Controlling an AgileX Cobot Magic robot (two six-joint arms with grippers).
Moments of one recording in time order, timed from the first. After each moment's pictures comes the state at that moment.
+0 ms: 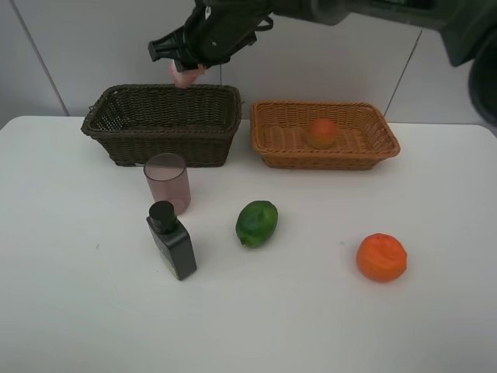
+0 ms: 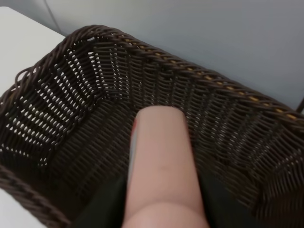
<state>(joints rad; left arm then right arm) -0.07 -0.01 -0.51 0.06 1.06 -0.08 0.68 2.26 -2.07 -0.11 0.56 0.16</state>
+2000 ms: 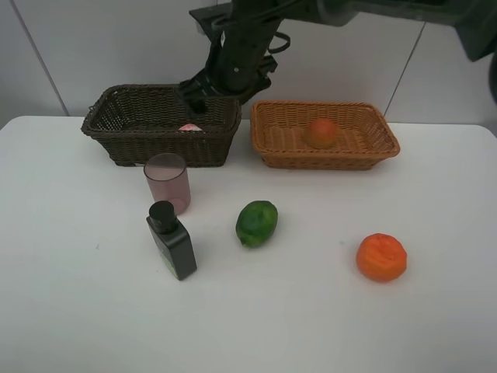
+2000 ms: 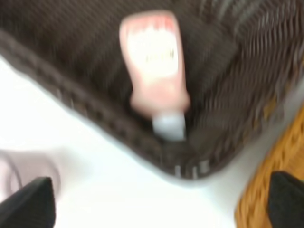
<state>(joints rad) -0.07 -0.01 -0.51 0.06 1.06 -0.08 0.68 2.19 -1.95 -0.14 0.93 0.09</state>
